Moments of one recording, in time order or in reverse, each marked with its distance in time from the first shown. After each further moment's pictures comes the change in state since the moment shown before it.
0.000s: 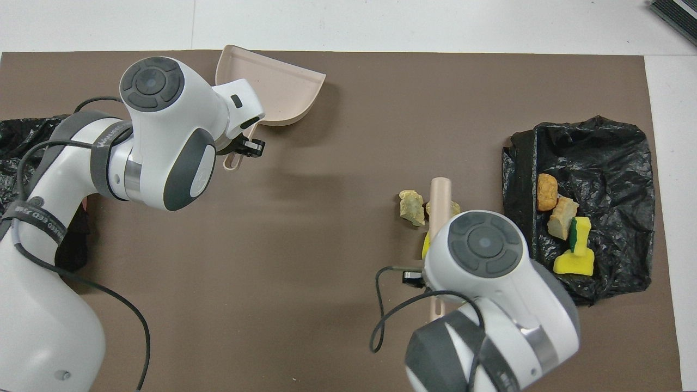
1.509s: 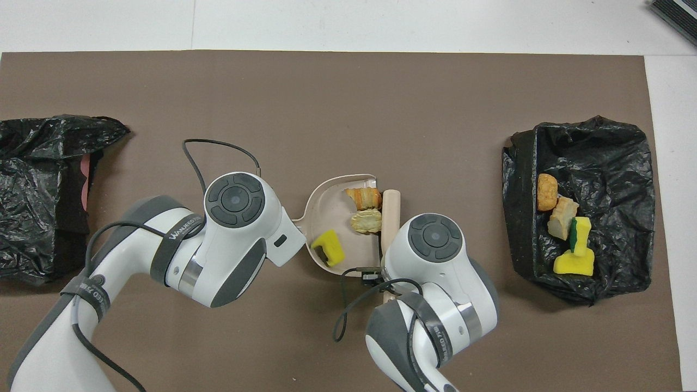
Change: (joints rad) left arm -0.183 -0.245 -0.025 -0.466 0.080 0.102 0.551; right arm 0.227 0.131 0.022 -0.002 0.362 0.263 0.032
